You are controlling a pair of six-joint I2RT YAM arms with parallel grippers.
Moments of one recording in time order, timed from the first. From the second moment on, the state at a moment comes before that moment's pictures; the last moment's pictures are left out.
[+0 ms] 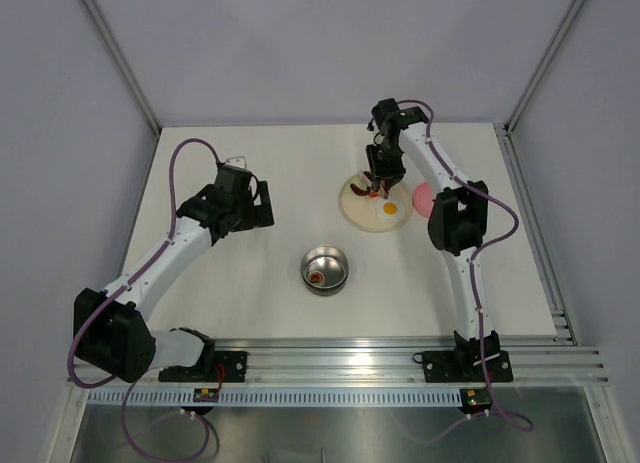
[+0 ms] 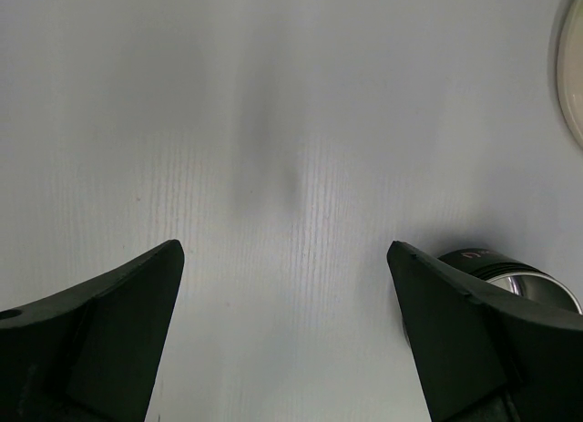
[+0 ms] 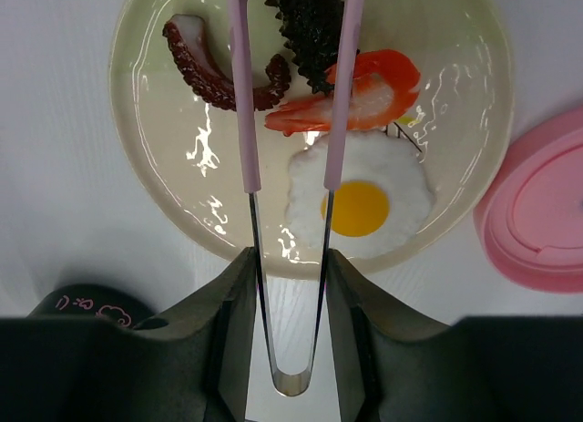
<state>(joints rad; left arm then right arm) -0.39 1.30 1.05 -0.64 -0.22 -0.46 0.33 2.38 2.34 -1.26 -0.07 0.16</state>
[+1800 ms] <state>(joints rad) -0.39 1.28 1.04 -0.64 -0.22 -0.46 0.55 1.72 1.71 -1.10 -0.15 0.25</state>
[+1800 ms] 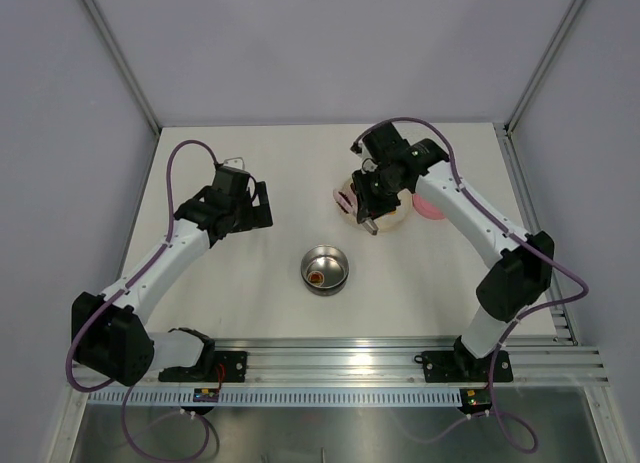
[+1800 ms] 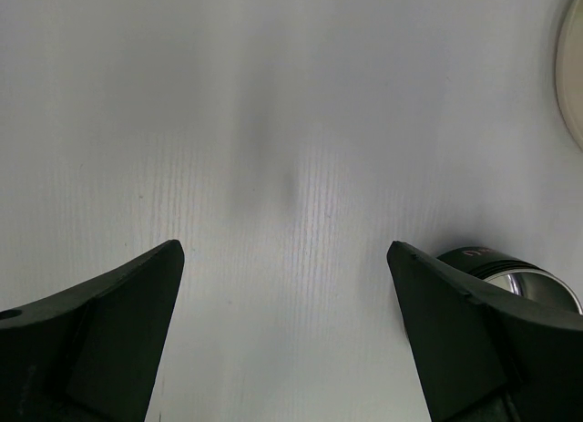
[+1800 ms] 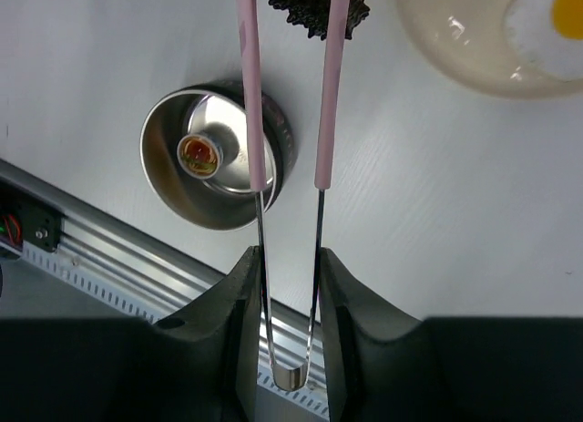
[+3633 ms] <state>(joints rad) -0.39 1.25 0.91 -0.63 -0.06 -0.48 0.84 1.54 1.49 -1.07 -0.16 0.40</state>
